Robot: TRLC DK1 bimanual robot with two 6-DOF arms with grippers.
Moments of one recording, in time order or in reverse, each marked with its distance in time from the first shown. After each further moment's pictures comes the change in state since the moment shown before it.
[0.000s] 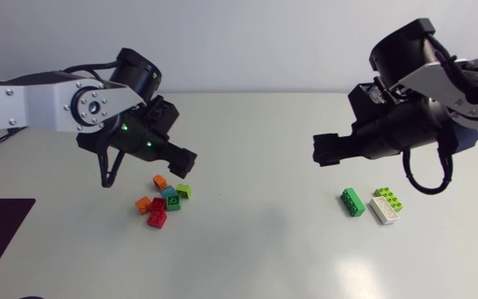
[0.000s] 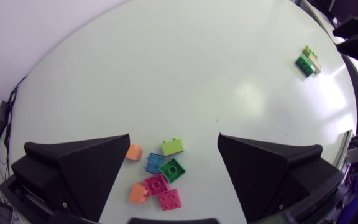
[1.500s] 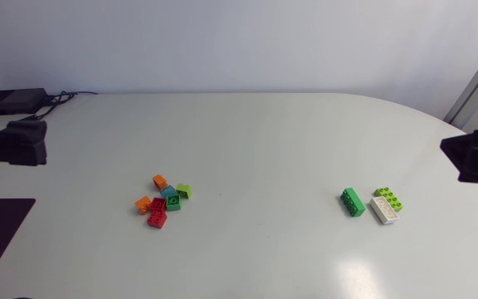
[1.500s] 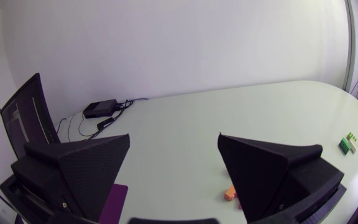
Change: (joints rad) left arm 0.188 -0.944 -0.358 0.042 -0.384 -0.044; right arm -0.079 -0.760 -0.161 -0.151 0.252 0.073
